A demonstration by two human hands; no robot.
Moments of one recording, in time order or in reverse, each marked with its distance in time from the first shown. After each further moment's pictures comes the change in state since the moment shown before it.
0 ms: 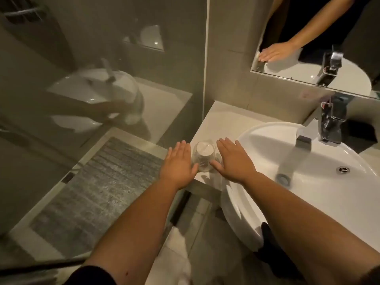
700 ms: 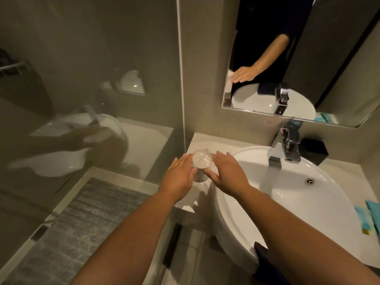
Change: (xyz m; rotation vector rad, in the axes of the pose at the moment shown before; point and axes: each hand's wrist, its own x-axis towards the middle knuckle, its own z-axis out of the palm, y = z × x) left_hand 0.029 0.026 -0.064 -0.300 0.136 0.280; right_hand -0.004 -0.012 -0.069 0.221 0.186 0.168
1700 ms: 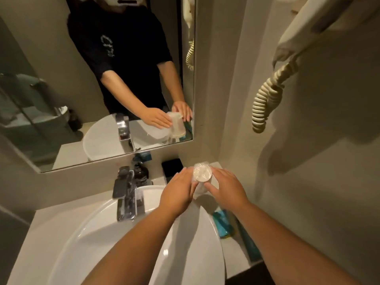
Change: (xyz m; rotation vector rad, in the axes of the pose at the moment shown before) left_hand 0.180 0.356 0.224 -0.147 -0.224 0.582; right_hand -0.148 0.353 -0.175 0.013 0.304 0.643
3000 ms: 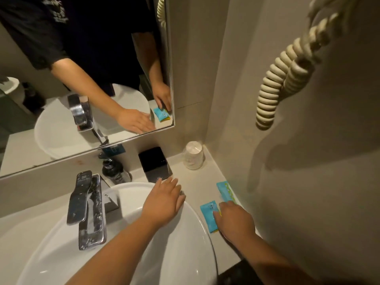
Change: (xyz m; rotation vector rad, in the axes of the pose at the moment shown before) left_hand 0.005 -0.052 0.064 0.372 -0.351 0.098; right_hand -0.063 0.061 0.051 -0.336 -0.329 0.437
